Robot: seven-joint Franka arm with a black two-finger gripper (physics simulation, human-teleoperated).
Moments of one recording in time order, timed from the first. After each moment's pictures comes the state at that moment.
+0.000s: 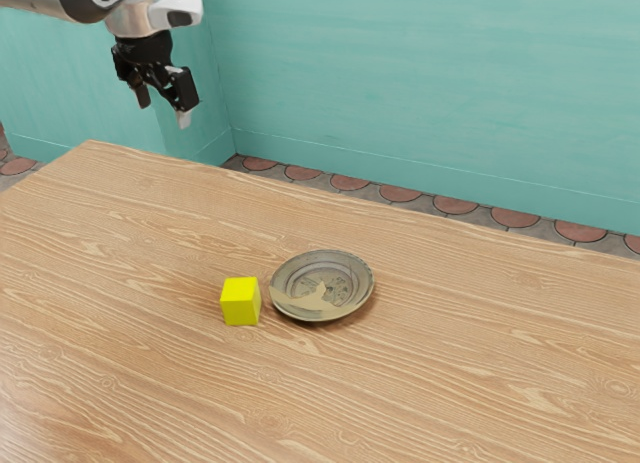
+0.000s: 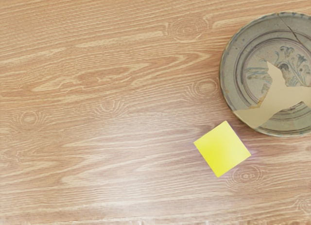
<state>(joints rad) -0.09 0.04 0.14 -1.49 0.14 1.66 0.19</state>
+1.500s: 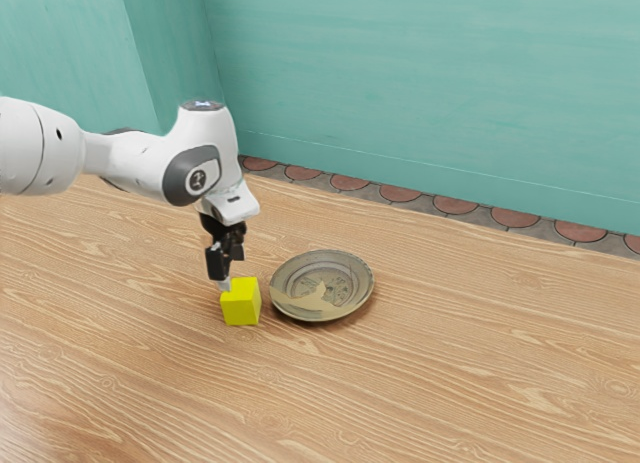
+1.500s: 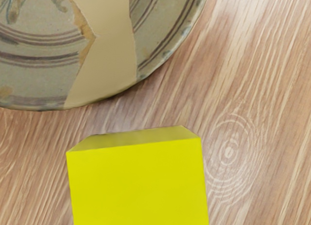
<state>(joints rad) 0.24 0.34 -0.24 -1.87 0.11 2.14 1.17</state>
